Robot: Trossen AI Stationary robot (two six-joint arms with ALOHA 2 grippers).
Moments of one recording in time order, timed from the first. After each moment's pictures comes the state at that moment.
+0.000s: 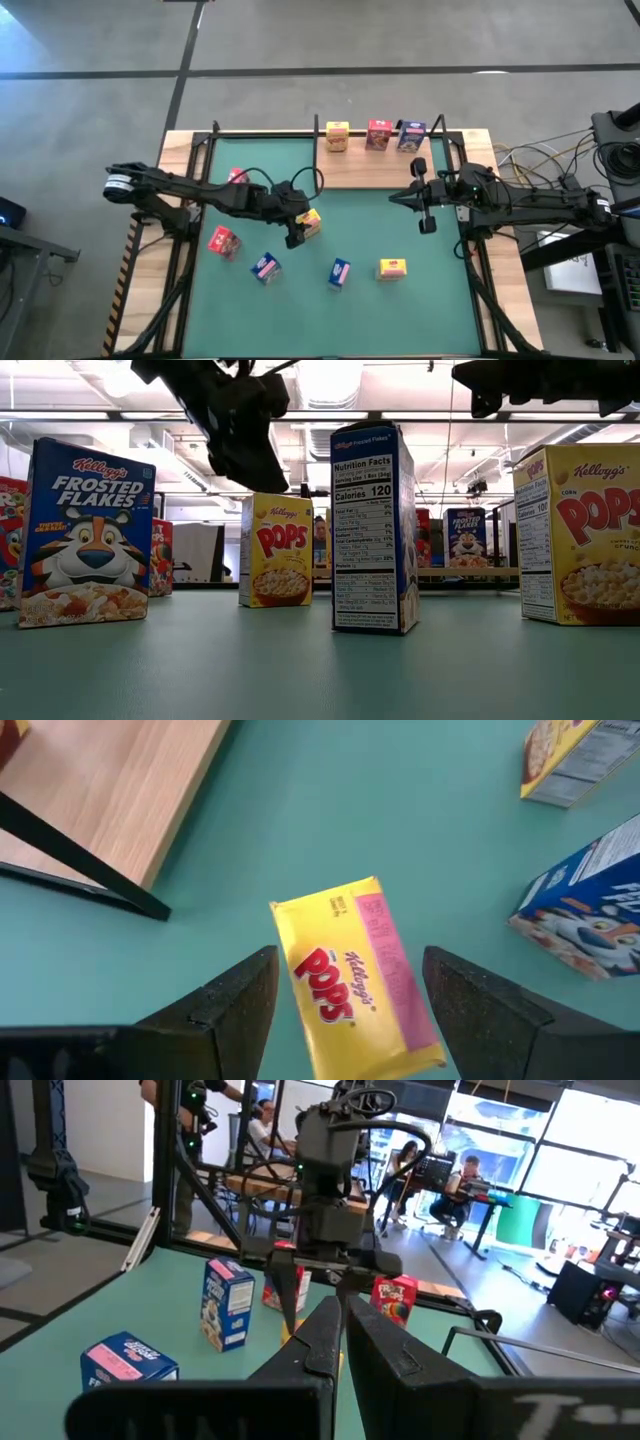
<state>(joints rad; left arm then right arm) -0.05 1.49 1.02 -0.38 -0.18 -0.26 -0.17 0.65 0.42 0.26 -0.30 -0.21</state>
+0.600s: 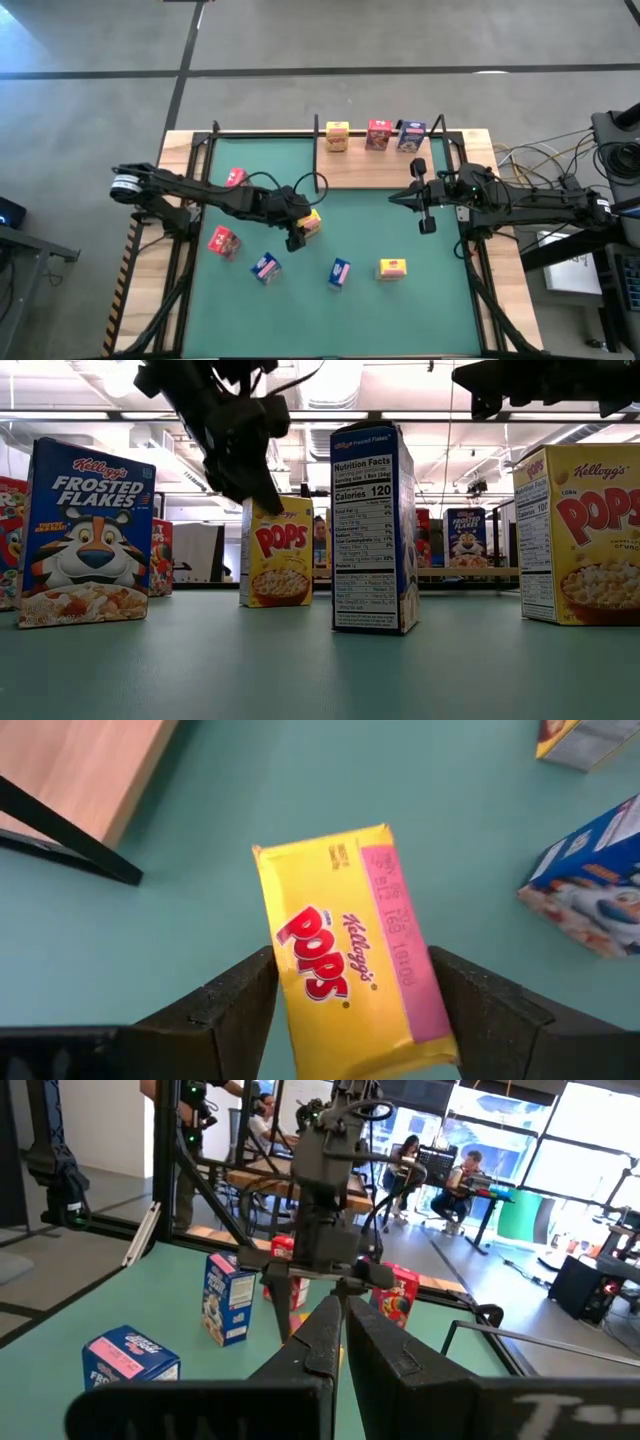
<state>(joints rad) -0.05 1.54 1.00 -0.38 -0.15 -0.29 -0.17 0.65 0.42 0.24 -0.30 -0.21</state>
